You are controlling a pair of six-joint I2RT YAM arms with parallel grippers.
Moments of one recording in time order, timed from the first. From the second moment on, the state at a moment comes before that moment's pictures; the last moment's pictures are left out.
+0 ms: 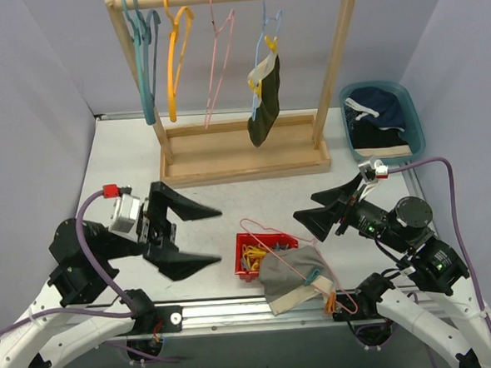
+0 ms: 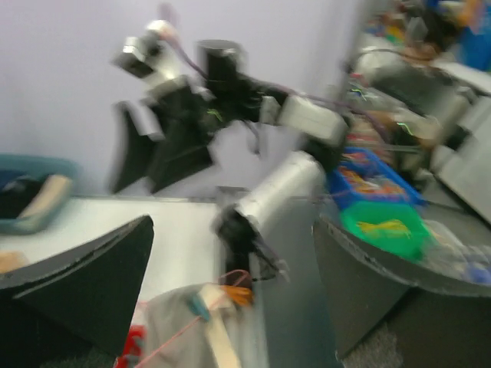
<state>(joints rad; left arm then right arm) -0.90 0.62 0.95 0.10 0.64 -0.38 0.61 0.51 0.83 -0.37 -0.29 0.44</state>
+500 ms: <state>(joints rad) -0.90 0.67 1.09 -0.49 0.99 -0.25 0.61 0.51 0.83 -0.37 -0.29 0.44</state>
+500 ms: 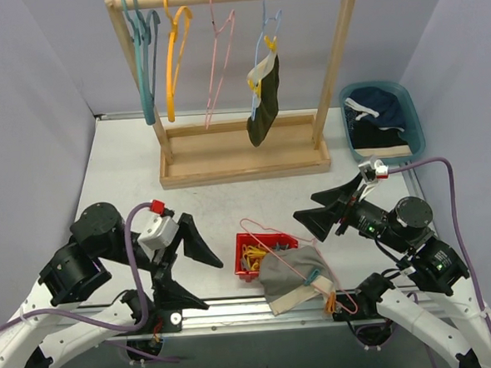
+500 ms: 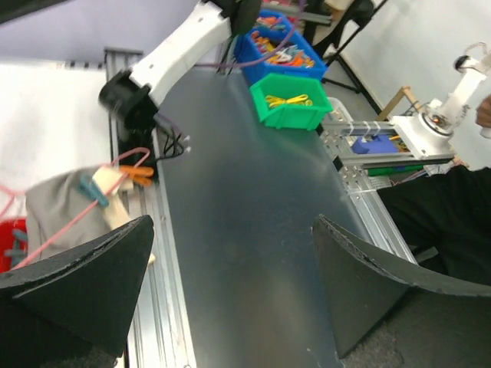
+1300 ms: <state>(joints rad) -0.90 0.68 1.15 -0.79 0.09 -0.35 0.61 0.51 0.83 -0.37 -0.29 0.44</state>
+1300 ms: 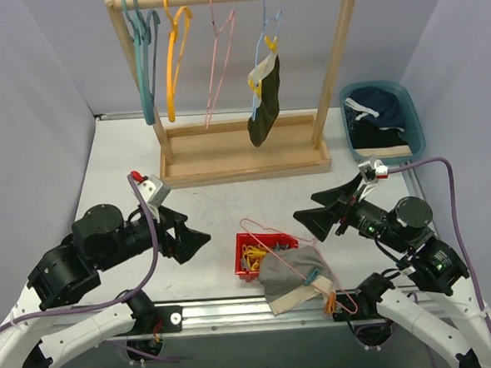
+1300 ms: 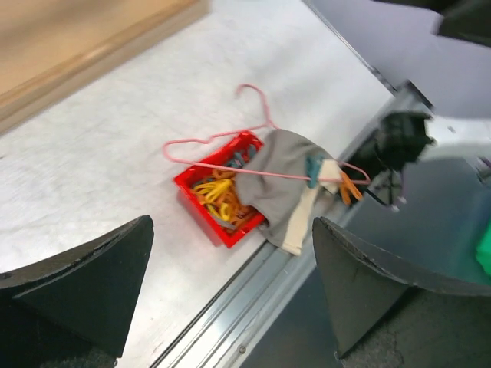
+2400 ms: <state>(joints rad) -0.90 0.67 1.12 -0.91 -0.41 -0.60 0.61 0.76 0.80 -0.66 -0.04 0.51</state>
